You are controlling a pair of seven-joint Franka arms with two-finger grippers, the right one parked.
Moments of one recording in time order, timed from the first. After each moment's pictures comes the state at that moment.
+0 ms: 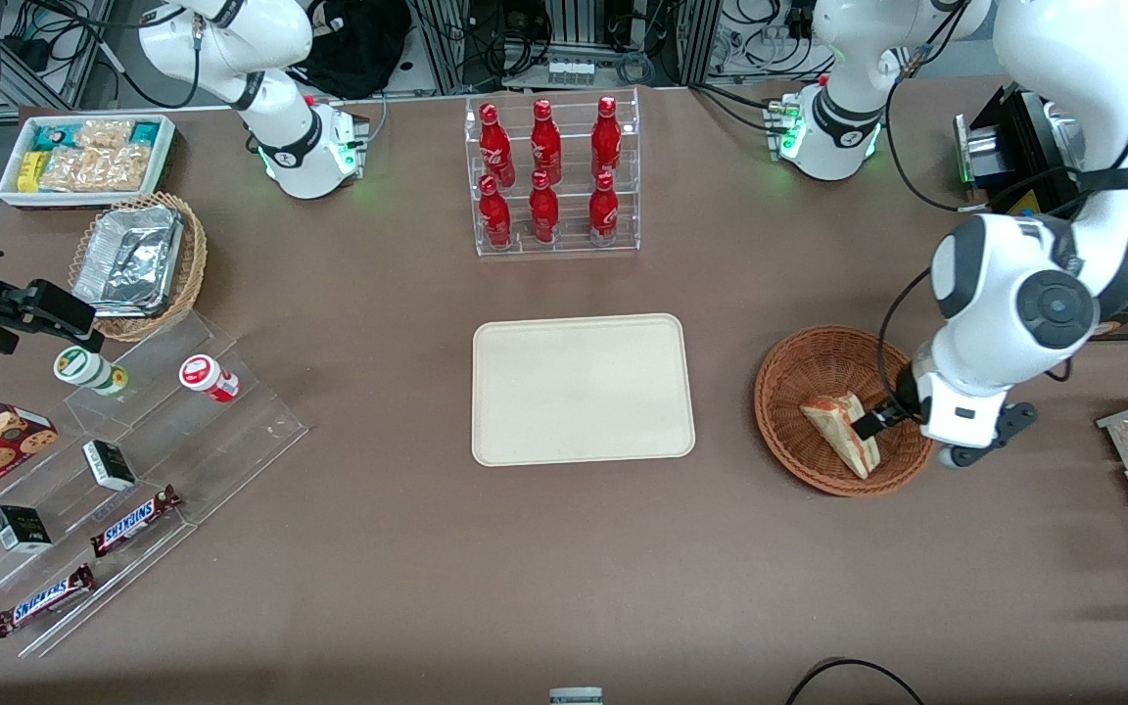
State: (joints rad) arm 0.04 0.27 -0.19 -1.95 0.05 2.21 -0.71
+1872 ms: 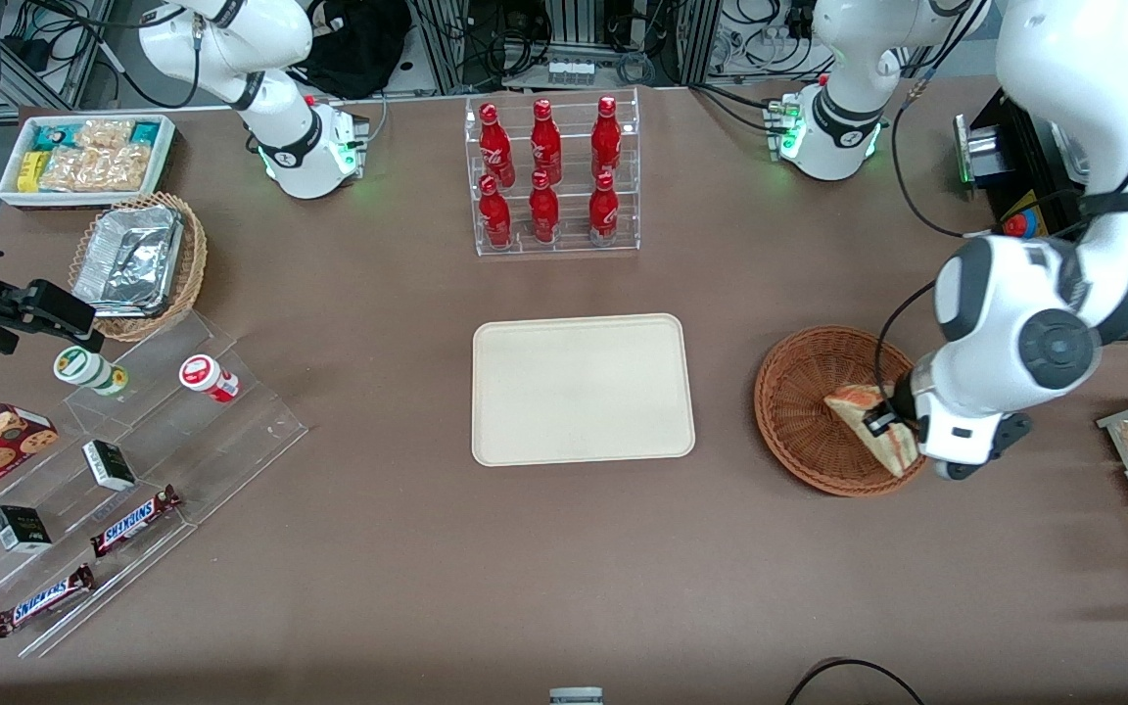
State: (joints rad) arm 0.04 0.33 -0.19 -1.72 0.05 1.92 -0.73
